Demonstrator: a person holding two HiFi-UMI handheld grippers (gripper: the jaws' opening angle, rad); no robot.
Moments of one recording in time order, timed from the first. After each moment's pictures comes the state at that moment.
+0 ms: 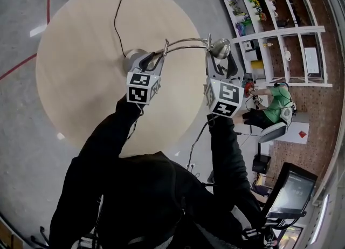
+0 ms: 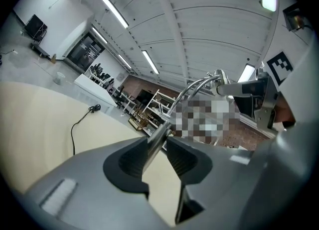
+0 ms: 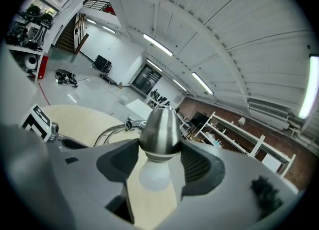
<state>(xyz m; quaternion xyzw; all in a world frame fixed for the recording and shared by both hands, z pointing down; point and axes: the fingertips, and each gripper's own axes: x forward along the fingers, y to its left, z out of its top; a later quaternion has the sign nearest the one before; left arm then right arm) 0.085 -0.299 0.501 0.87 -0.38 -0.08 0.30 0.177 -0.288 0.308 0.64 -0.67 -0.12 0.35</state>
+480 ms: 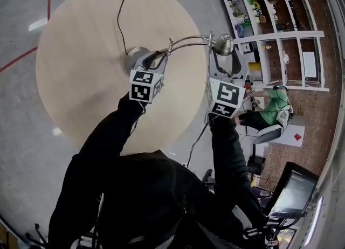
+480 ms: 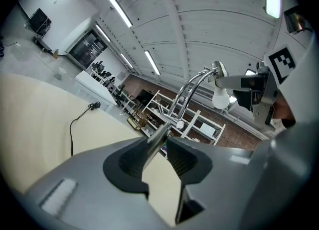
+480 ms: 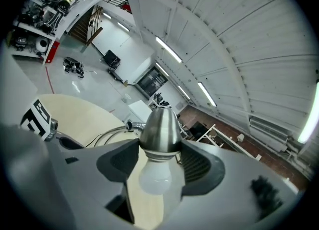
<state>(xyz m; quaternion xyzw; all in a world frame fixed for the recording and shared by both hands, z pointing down) 0.087 -0.300 0.501 0.87 -0.37 -0.09 0.32 0.148 -0.298 0.293 0.61 -0.66 -0.20 0.38</state>
